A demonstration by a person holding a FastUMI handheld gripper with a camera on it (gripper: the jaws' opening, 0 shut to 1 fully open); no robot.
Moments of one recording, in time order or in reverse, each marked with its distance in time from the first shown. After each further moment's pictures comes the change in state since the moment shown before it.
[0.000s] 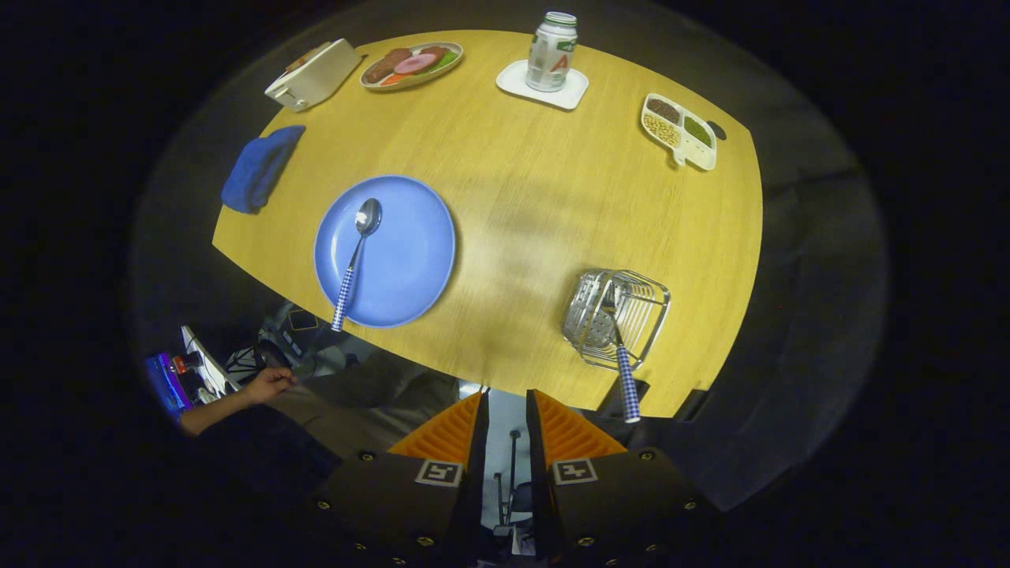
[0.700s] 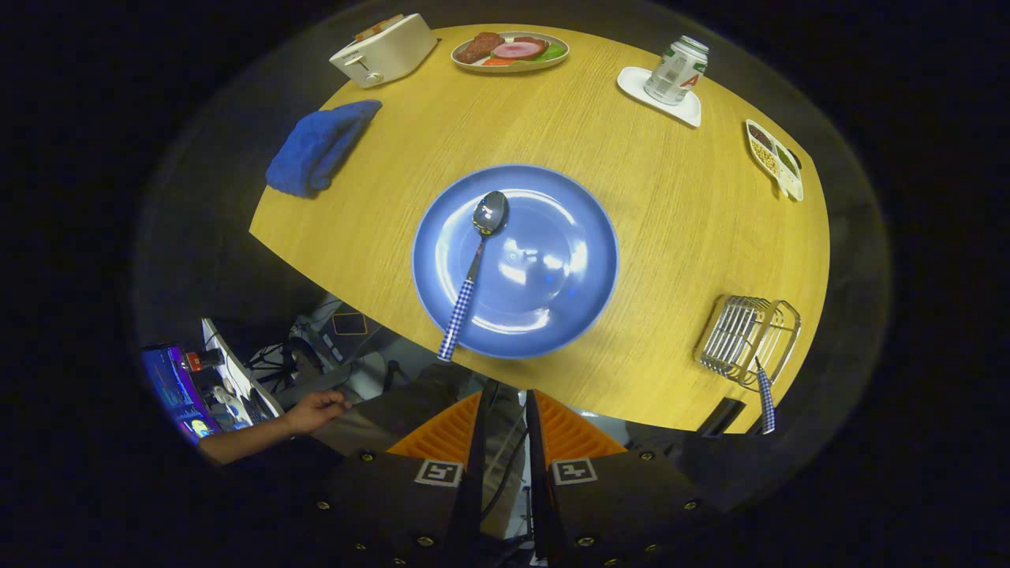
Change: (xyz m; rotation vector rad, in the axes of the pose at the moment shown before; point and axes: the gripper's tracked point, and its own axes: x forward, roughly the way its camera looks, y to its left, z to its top) arm 0.049 0.142 0.023 -0.029 -0.037 0.134
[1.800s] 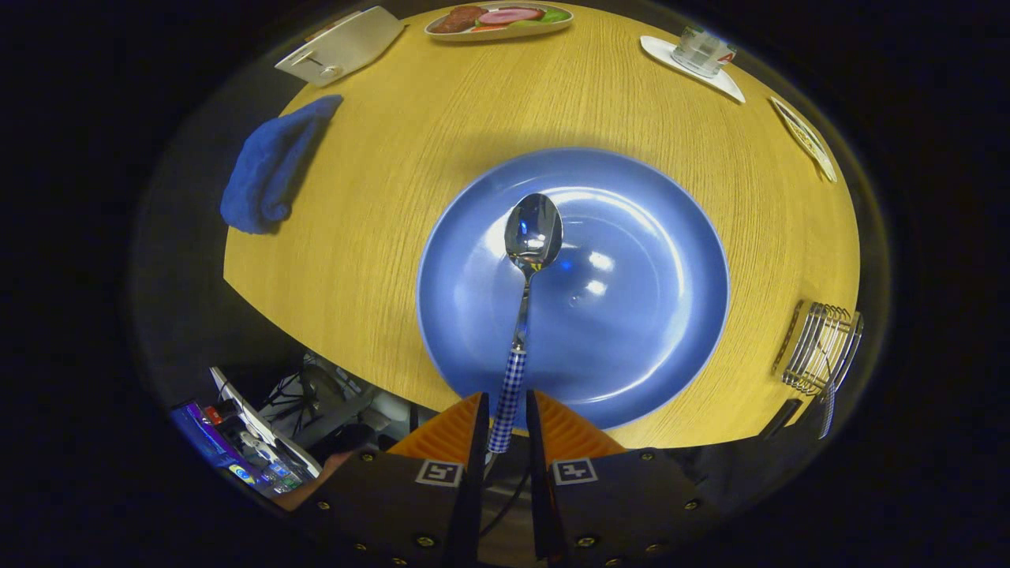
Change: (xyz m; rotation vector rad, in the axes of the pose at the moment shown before) arm 0.089 0.033 0.041 0.118 0.070 0.013
